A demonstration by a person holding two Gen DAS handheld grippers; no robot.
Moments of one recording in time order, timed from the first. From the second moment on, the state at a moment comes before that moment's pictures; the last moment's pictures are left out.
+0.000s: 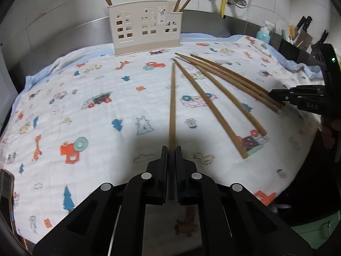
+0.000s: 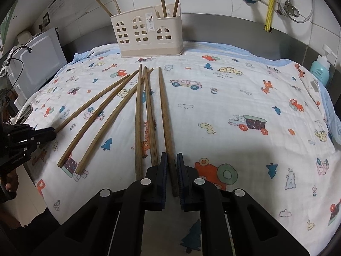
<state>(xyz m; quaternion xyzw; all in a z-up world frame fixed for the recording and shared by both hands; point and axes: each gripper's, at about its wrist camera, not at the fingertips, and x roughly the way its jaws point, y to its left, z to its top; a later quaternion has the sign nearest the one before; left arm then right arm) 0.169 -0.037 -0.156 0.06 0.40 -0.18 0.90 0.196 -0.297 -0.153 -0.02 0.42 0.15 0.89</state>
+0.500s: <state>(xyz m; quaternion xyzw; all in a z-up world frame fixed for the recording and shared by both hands) 0.164 -0.023 -0.107 0.02 0.36 -0.20 0.91 0.180 -0.291 -0.096 -0.02 0.36 0.14 0.92</state>
